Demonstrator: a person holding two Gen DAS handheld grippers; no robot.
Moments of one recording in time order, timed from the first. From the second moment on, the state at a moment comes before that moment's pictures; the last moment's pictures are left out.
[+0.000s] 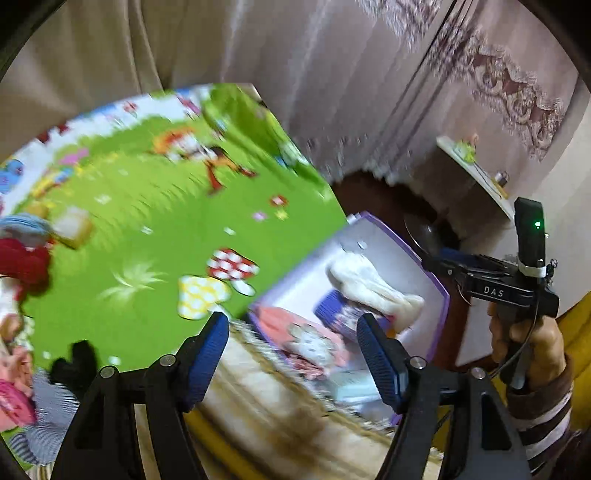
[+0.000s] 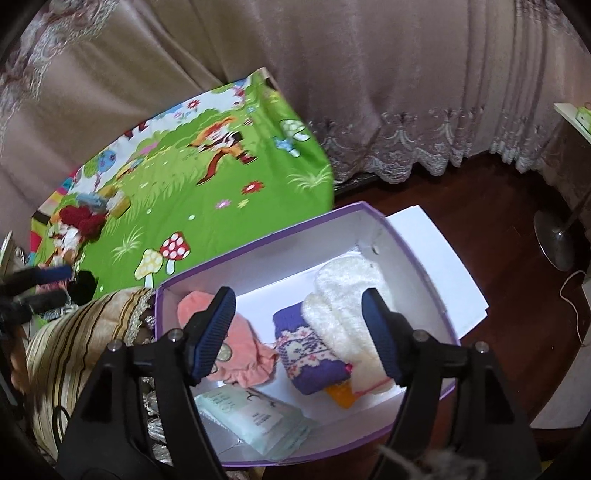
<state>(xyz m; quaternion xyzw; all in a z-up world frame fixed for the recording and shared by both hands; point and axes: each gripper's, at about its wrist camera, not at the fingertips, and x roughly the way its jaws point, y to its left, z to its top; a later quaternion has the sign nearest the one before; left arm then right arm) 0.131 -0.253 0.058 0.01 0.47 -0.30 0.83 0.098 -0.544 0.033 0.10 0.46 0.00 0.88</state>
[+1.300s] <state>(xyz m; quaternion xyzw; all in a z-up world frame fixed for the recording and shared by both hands) 0.145 0.038 -0.021 -0.10 0.54 0.03 0.84 0.149 -0.310 0.026 -0.01 0.50 0.21 0.84</state>
